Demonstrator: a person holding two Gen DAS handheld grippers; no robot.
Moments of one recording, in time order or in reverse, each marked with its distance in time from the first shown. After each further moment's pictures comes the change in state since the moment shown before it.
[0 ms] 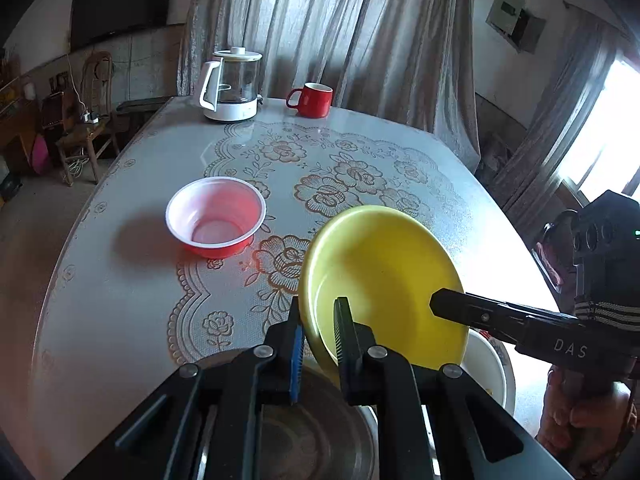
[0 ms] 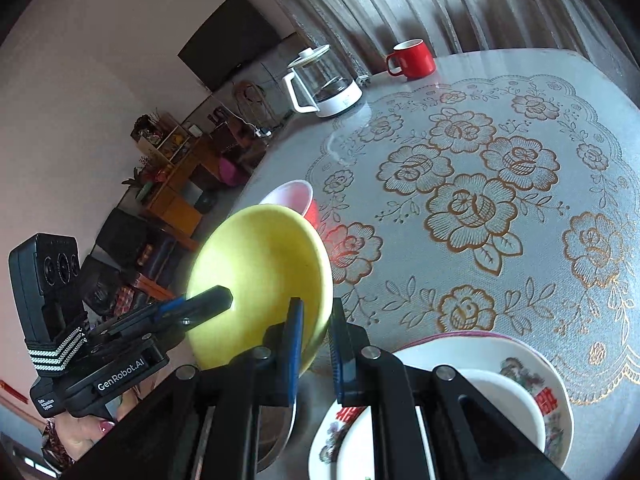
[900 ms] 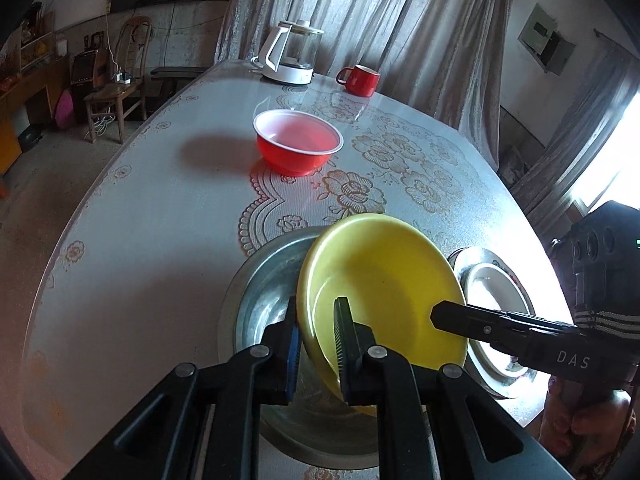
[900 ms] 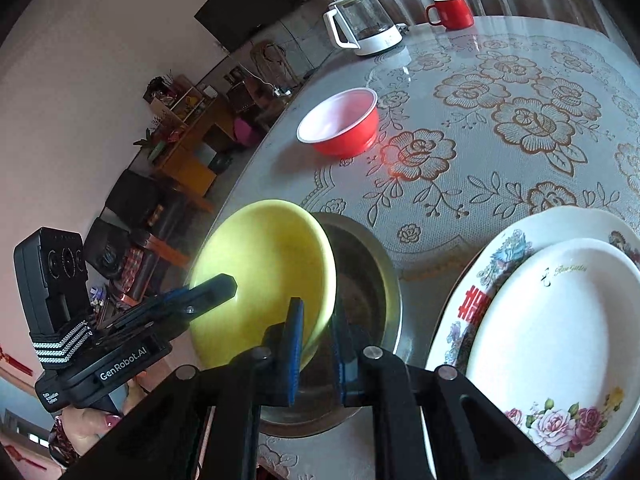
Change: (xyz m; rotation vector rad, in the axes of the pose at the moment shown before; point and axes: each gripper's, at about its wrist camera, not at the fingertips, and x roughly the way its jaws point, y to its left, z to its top) left arm -0.021 0.067 -0.092 -0.127 0.037 0.020; right arm 0.047 0.053 -0.083 -0.038 0.128 0.032
